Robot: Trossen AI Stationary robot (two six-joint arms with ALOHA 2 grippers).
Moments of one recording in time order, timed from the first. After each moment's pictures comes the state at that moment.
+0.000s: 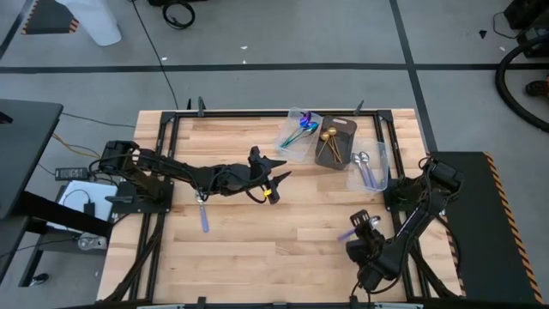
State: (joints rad) left arm -0.10 1.62 0.90 0.57 -0.51 -0.08; right arm 0.95 1.80 1.16 -1.34 0.40 0.57
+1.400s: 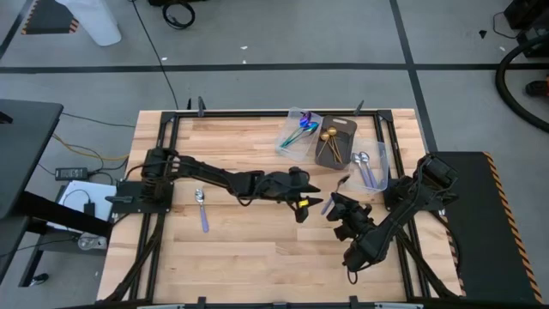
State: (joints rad) left arm -0.10 2.00 1.32 0.41 -0.12 -0.34; right arm 0.78 1.80 1.16 -1.57 1.14 -0.12
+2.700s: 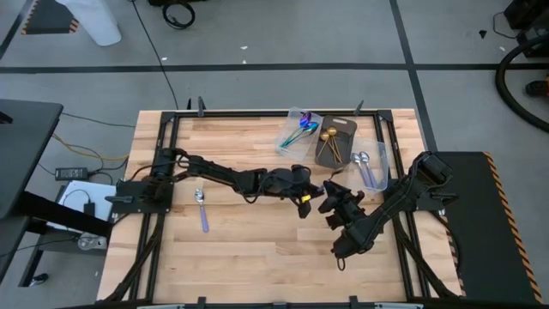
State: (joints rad) left arm -0.06 2.07 1.32 0.51 -0.08 -0.35; right arm 0.65 1.80 1.16 -1.57 1.33 -0.25
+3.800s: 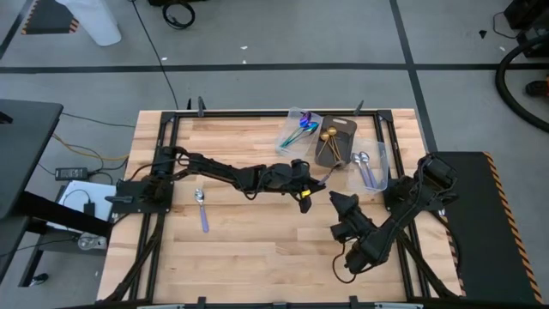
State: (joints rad) left arm -0.04 2.07 1.32 0.56 -0.09 -0.32; right arm 0.80 1.80 1.16 -1.57 1.25 0.61
